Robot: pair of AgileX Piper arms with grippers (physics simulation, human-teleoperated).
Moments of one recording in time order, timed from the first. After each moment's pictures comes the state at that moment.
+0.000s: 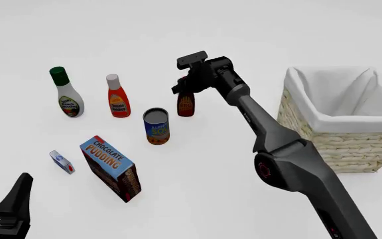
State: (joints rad) left arm 0.00 0.01 0.00 0.00 0.00; right arm 0.48 2.74 -2.83 0.91 -0.06
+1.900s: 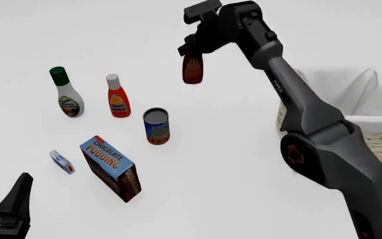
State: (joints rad) left arm 0.00 0.01 0.00 0.00 0.00; right arm 0.47 2.42 -2.72 1.01 -0.16
